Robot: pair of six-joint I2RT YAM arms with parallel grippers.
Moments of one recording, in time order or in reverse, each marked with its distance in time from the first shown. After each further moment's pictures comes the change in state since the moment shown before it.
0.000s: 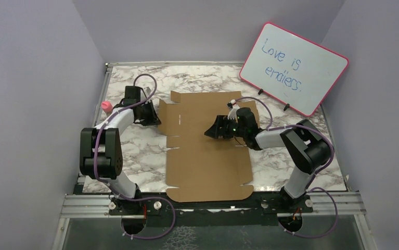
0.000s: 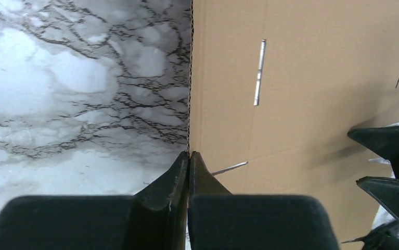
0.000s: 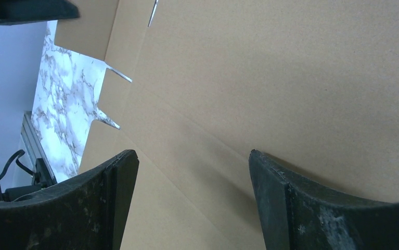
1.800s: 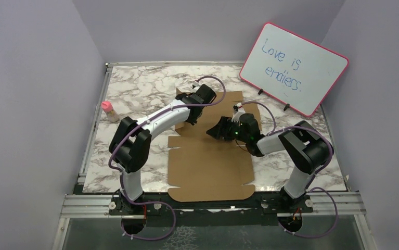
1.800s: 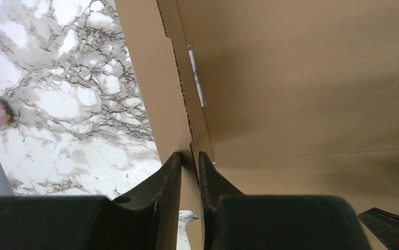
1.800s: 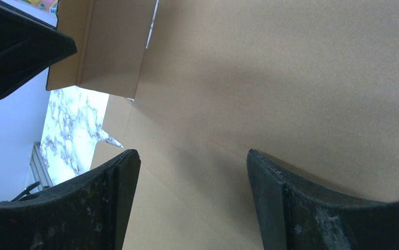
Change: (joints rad) left arm -0.702 0.188 0.457 -0.415 -0.932 -0.005; right arm 0.002 0.004 -0.108 0.203 0.116 0.094
